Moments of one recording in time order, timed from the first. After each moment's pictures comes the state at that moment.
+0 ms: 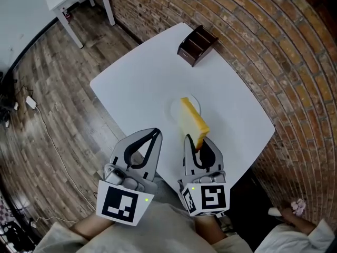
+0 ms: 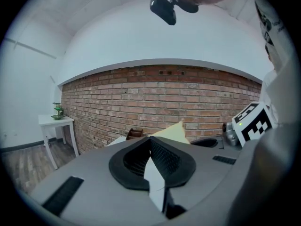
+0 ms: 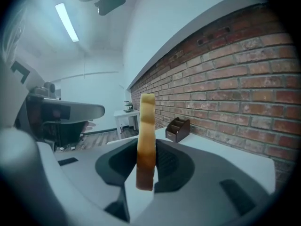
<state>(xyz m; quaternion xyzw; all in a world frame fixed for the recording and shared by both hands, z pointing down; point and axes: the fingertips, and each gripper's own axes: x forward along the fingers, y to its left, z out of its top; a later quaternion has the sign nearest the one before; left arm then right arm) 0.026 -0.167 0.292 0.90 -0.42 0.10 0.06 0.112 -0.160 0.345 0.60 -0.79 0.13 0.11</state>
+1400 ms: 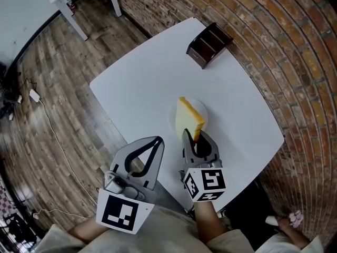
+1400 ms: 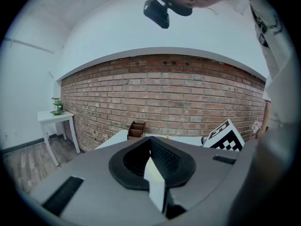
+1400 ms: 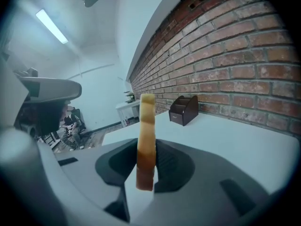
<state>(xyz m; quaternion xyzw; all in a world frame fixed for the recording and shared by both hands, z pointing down) 0.027 -0.201 0.326 0.89 -0.42 0.15 0.08 0.109 -0.224 0.436 0.56 -0.79 0.22 0.12</state>
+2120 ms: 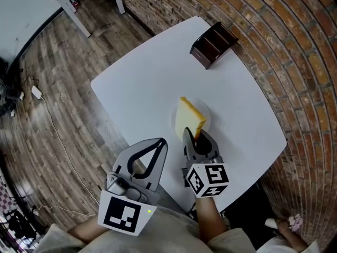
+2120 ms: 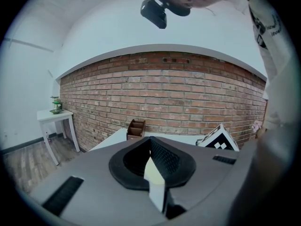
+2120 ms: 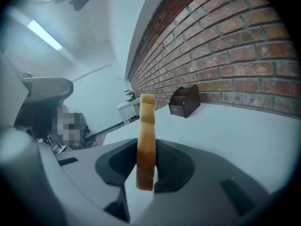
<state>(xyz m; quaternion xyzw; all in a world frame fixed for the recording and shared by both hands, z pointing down) 0.034 -0.207 0.335 0.89 -0.41 0.16 0.09 0.111 -0.237 0.462 0.54 -0.79 0.27 0.10</state>
